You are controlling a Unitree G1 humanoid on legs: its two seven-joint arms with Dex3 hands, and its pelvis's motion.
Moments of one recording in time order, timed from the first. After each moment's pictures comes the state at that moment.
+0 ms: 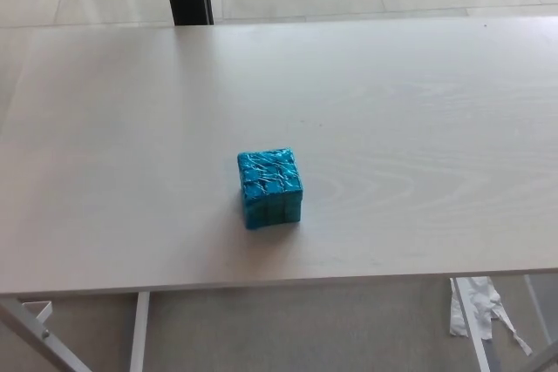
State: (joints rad) left_arm 0.09 0.86 0.26 1.26 0.03 -0.05 -0.15; right_arm 0.27 -0.58 -0.26 1.09 -0.08 -0.24 0.01
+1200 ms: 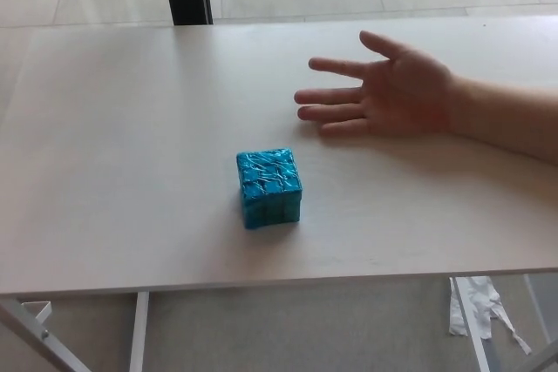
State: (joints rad) left_arm 0.01 0.87 0.61 1.29 -0.16 -0.06 -0.25; right_arm 0.19 -0.59 -0.56 1.01 0.11 -0.36 0.03
